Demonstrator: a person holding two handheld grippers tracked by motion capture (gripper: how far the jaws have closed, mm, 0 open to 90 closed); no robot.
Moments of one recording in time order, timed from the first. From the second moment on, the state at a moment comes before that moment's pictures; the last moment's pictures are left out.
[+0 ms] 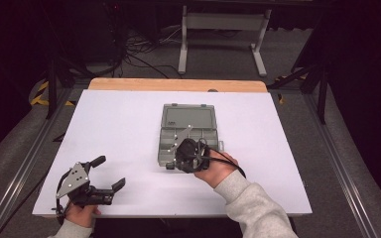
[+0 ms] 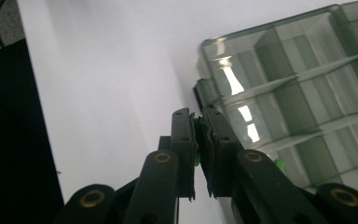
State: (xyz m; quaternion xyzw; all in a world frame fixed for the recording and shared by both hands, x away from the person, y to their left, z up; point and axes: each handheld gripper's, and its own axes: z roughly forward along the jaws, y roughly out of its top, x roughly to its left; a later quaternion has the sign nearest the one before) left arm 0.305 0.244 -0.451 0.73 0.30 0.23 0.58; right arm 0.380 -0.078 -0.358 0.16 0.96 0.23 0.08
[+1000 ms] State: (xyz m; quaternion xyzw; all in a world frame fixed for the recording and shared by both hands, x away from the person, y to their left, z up) left arm 0.305 0.245 -0.452 0.73 0.30 0.23 0.57; right arm 0.436 -0.114 -0.363 0.25 0.93 0.23 0.12
